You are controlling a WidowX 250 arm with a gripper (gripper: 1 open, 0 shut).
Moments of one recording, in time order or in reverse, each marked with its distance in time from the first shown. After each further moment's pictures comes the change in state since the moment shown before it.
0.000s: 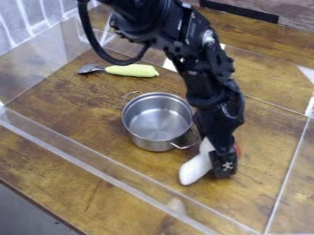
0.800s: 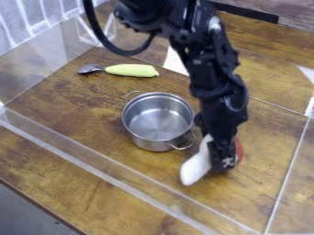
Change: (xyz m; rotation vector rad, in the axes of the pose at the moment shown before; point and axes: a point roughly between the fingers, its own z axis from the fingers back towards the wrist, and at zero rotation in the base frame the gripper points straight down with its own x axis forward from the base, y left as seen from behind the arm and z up) arm 0.007 -0.006 0.018 -0.048 0.020 -0.041
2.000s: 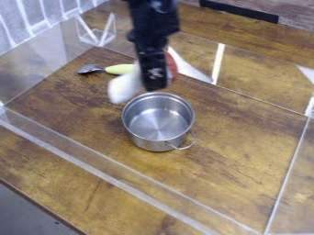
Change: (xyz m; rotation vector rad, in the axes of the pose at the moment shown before) arm -0.065 0.049 0.109 0.138 0.040 0.067
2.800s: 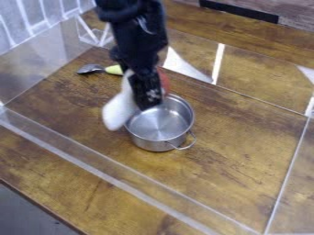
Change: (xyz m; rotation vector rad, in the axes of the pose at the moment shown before) arm 0.000 -0.035 -0.010 0.040 -0.032 0.143
